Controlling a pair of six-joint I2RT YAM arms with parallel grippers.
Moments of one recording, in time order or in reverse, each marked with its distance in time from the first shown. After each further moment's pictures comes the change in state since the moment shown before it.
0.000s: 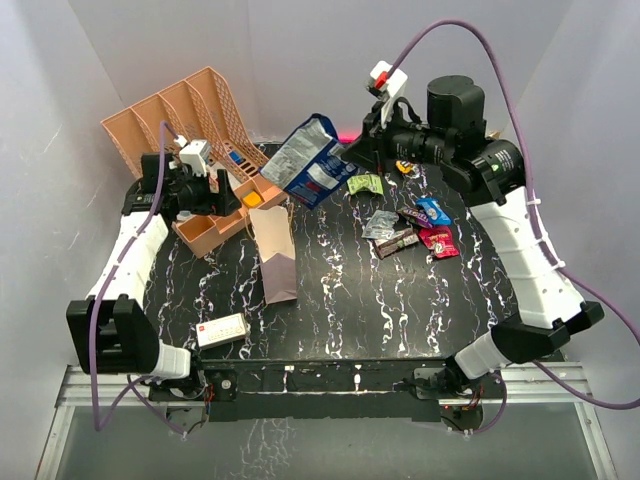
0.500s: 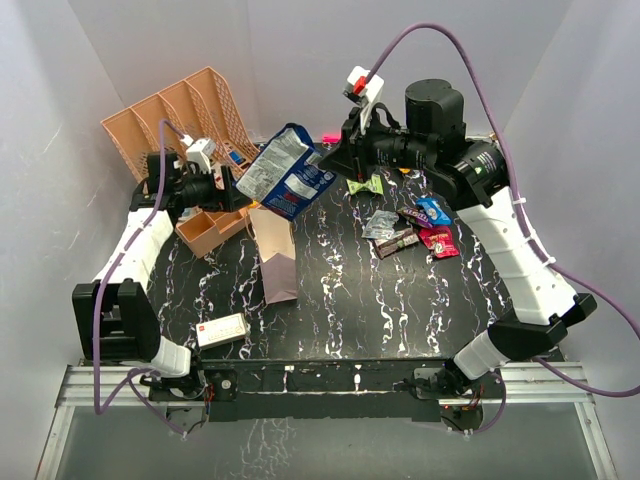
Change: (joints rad) left arm 0.000 0.096 -0.013 0.148 0.190 -0.114; right arm 0.118 0.039 0.036 0.050 -0.014 0.055
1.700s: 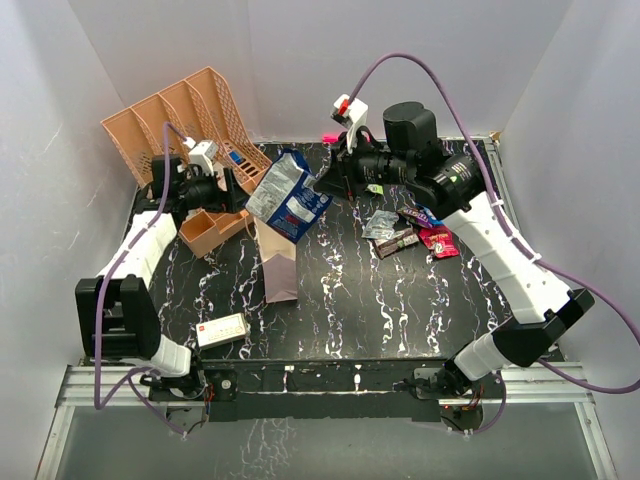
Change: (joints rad) left arm -0.006 -0.004 -0.071 0.117 -0.001 -0.018; right arm 0.025 -0.035 -0.215 0.075 0.027 0.090
